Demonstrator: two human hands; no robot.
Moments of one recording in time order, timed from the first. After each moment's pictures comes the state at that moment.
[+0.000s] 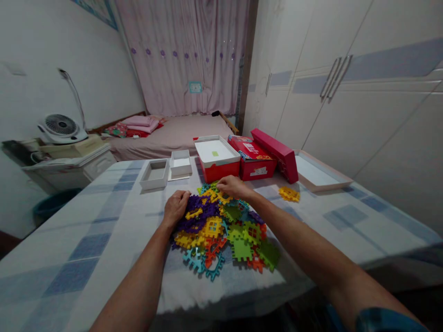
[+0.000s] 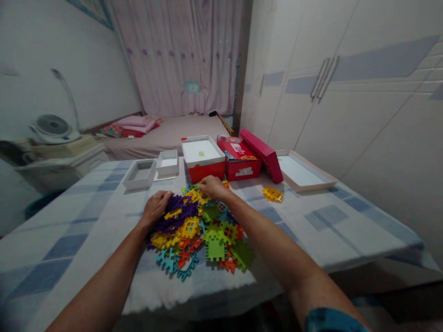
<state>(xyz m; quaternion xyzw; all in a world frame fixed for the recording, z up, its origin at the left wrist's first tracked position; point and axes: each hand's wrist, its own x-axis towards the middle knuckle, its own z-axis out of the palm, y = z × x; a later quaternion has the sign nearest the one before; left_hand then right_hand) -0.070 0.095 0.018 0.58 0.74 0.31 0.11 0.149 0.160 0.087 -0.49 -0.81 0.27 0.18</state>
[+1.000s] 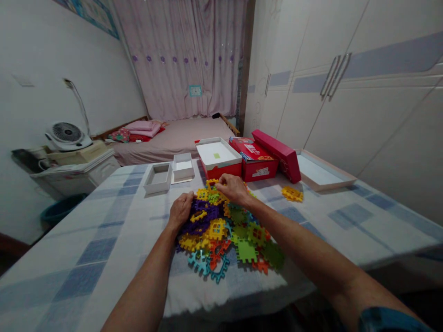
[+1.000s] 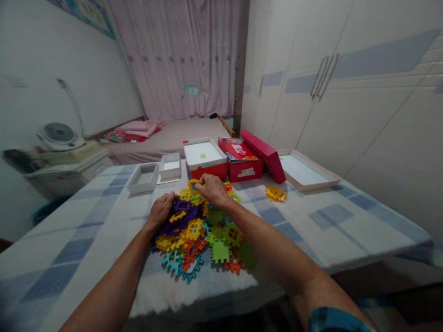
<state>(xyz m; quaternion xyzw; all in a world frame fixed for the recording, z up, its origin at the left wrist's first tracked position) -0.068 0.093 0.019 0.60 0.70 0.35 0.16 0.139 0.144 0.088 -0.50 -0.81 0.14 0.28</state>
